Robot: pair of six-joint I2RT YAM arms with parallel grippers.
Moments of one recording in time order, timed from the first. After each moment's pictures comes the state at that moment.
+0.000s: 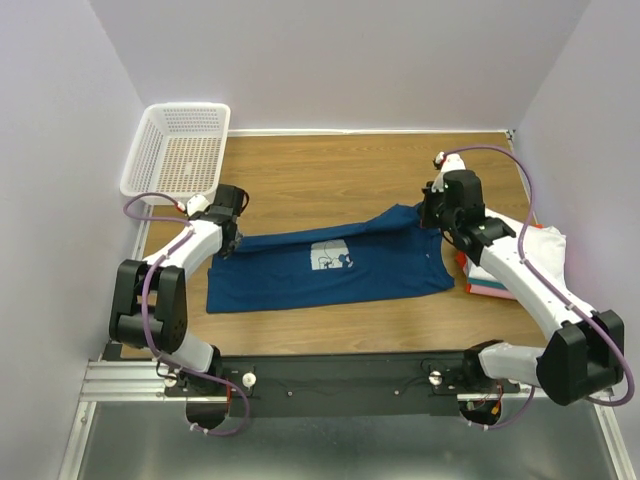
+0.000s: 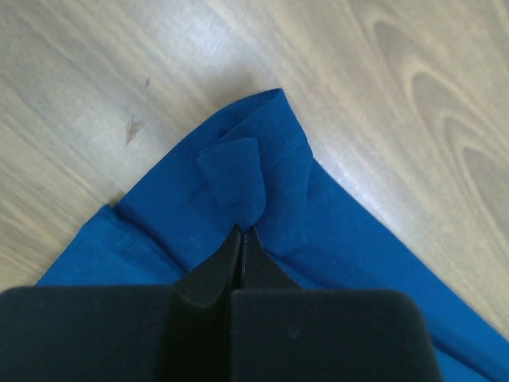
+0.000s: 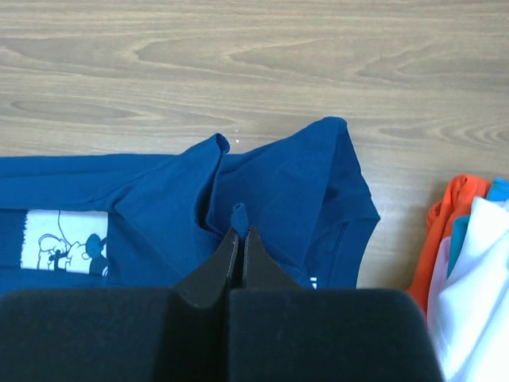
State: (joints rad) left arm -0.17 1.54 0.94 -0.54 -0.41 -0.98; right arm 0.33 1.26 0.95 -0.26 0.10 0.17
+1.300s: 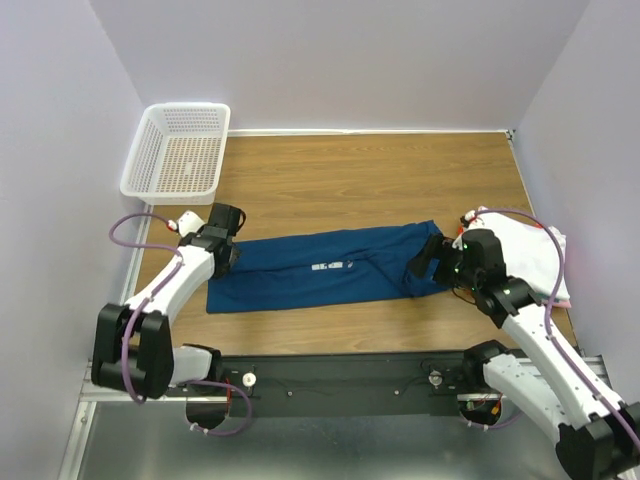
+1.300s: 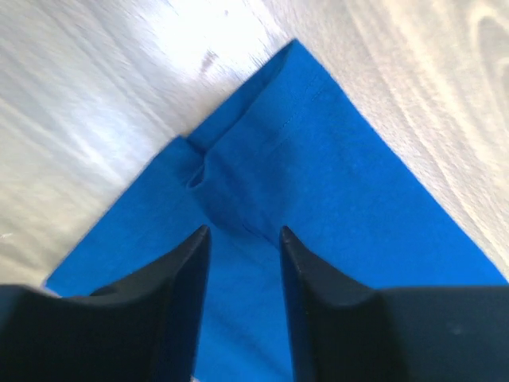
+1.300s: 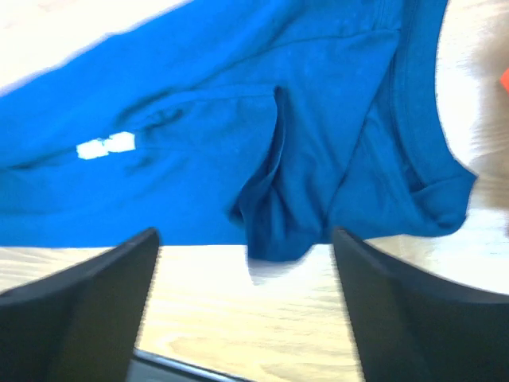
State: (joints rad) left arm -0.22 1.32 0.77 -0.61 -0.43 -1.05; right arm 0.33 0.81 0.57 -0.47 -0.03 0.55
